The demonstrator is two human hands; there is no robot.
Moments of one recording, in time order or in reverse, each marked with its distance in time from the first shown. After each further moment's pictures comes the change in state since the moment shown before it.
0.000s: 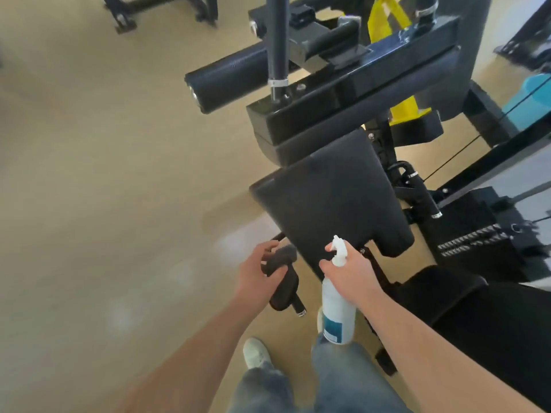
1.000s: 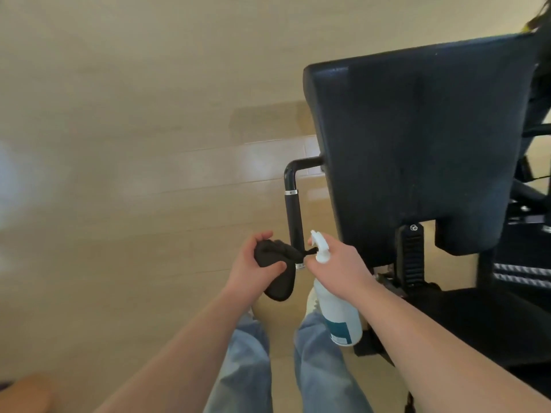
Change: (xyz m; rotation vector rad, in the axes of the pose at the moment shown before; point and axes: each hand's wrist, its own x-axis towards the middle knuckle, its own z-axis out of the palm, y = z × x) left_hand -0.014 -0.194 0.116 -0.428 0.238 -0.461; right_hand 0.085 0.123 0.126 -0.401 -0.534 -0.227
